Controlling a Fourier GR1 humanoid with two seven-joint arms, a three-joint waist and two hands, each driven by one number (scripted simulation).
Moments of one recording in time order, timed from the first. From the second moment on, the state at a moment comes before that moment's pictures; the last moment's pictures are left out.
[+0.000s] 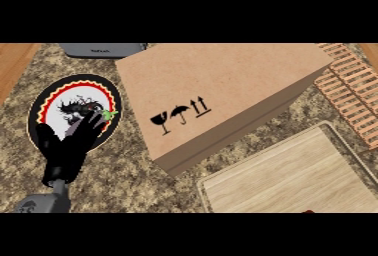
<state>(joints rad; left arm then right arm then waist) -0.07 0.25 -0.01 -1.38 0.21 0.05 0.25 -1.32 -0.57 -0.46 -0.71 1.42 -0.05 0.99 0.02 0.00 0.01</state>
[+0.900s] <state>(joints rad) -0.06 0.24 0.00 -1.40 0.20 0.04 0.26 -1.33 -0.64 -0.47 -0.57 1.37 -0.18 0.91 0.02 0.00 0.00</state>
